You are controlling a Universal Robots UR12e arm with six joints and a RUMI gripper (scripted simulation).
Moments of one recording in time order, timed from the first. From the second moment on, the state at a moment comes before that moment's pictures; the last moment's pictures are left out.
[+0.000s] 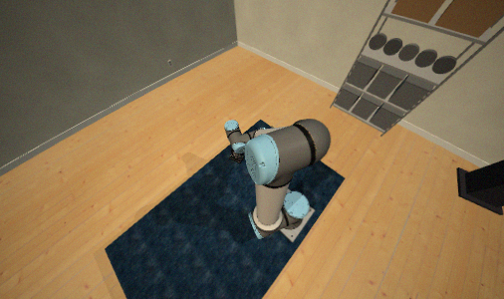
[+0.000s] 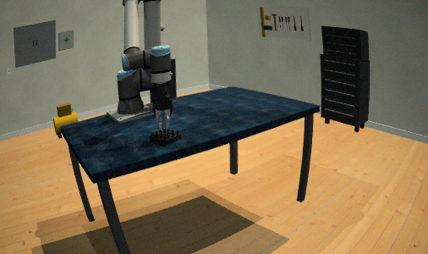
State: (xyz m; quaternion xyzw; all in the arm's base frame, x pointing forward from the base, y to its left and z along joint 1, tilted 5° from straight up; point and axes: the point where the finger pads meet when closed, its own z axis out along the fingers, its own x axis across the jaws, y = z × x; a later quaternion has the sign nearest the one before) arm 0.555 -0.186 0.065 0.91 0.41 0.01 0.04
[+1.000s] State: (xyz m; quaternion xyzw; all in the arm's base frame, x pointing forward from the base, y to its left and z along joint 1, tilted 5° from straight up) arm 0.551 -0.183 0.065 0.91 0.41 0.01 0.04
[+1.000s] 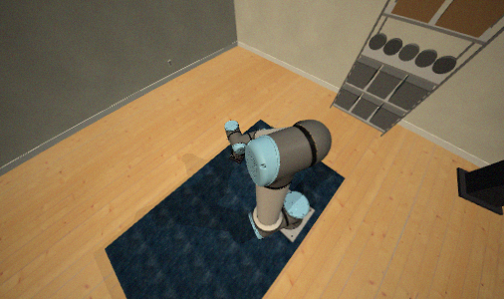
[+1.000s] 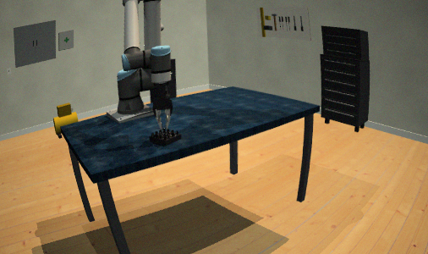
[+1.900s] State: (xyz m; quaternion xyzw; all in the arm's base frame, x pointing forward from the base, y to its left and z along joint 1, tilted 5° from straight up) arm 0.552 -0.183 0.064 0.91 0.41 0.01 0.04
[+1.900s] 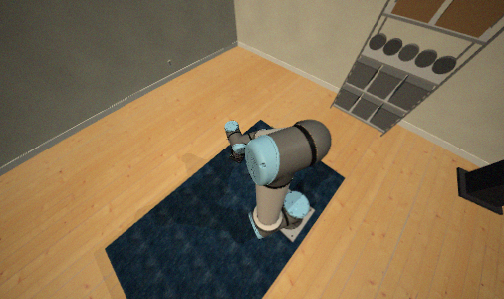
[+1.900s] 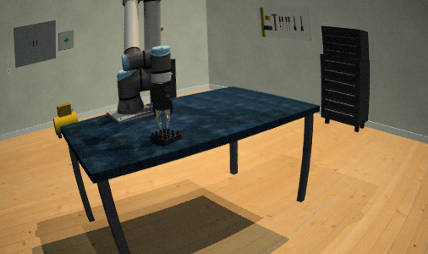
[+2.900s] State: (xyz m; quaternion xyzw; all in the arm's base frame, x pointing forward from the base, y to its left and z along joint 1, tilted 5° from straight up) arm 0.552 -0.184 0.051 0.91 0.41 0.01 0.04
